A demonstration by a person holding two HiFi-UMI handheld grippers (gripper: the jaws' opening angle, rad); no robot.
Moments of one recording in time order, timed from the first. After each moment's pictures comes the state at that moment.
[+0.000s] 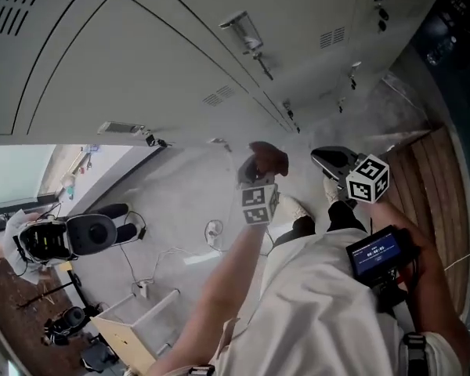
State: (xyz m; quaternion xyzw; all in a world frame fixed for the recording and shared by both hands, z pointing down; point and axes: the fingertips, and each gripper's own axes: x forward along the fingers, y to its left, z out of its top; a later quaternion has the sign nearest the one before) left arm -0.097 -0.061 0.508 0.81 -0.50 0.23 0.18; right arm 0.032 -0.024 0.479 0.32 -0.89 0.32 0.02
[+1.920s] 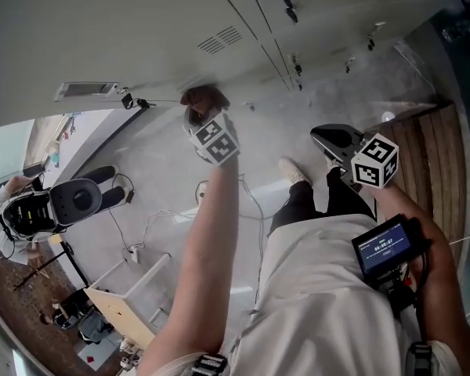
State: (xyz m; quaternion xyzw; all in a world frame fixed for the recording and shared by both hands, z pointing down) left arm -0.278 -0.151 0.534 0.63 -0.72 0.25 0.14; right arm -0.013 -0.001 0.515 0.28 -0.89 0.36 0.05
